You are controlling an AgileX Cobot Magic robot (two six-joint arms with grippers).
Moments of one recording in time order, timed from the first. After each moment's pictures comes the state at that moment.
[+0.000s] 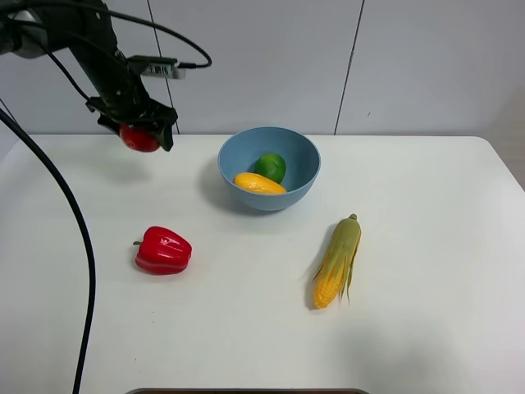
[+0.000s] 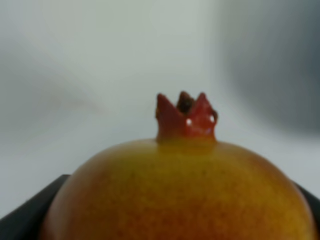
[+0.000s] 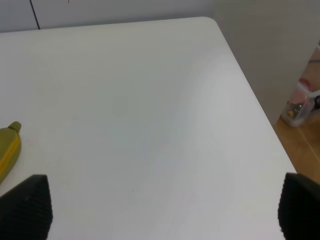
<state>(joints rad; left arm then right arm) -0.24 2.16 -1.94 -0.10 1.12 0.16 0.01 0.00 -0.56 -0.18 1.10 0.18</state>
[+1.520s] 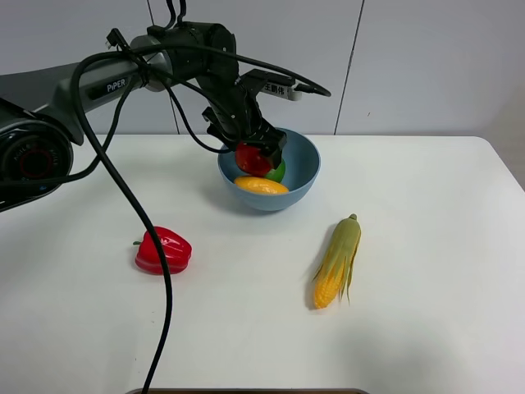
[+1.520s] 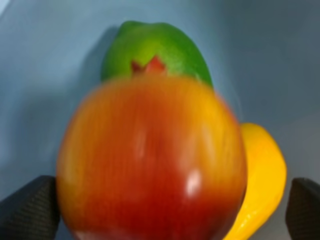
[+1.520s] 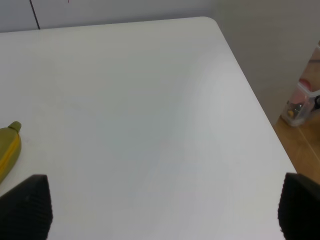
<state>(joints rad) -0.59 2.35 -2.10 -0.13 0.98 0.14 0.01 0.00 -0.56 -0.18 1.10 0.18</state>
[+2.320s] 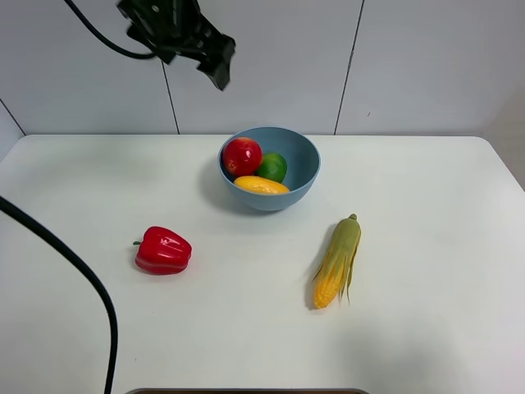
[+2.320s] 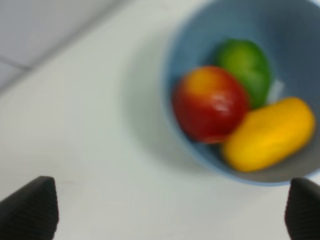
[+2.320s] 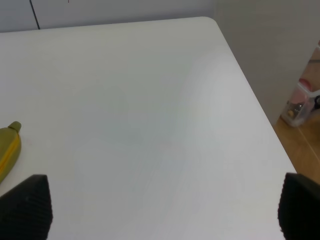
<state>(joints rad) -0.55 1.95 -2.10 0.11 1.20 0.07 0.01 0.00 -0.56 -0.18 1.10 0.18</state>
